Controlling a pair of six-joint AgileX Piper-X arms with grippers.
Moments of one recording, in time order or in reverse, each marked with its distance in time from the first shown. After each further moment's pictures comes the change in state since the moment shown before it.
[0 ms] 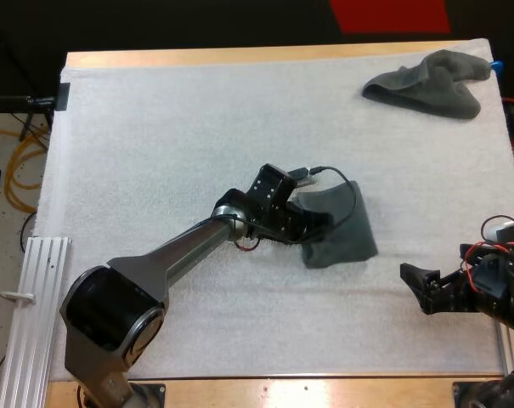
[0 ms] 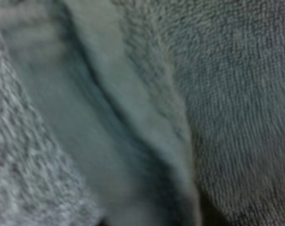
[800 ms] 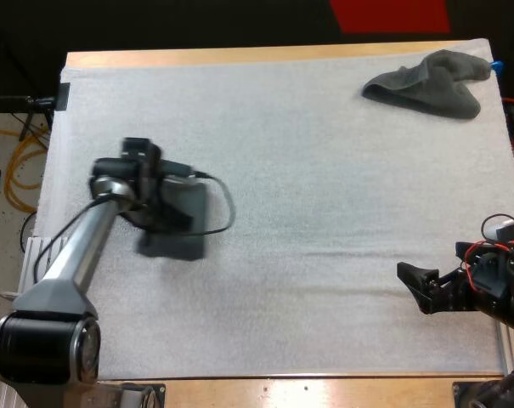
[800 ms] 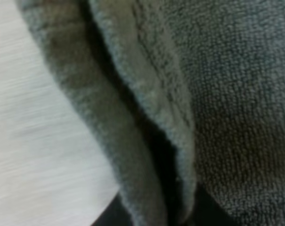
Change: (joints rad) left arm 0.565 -0.220 0.000 0.575 -0.608 0.851; right arm 0.000 0.000 0.000 -0.022 -0.025 0.000
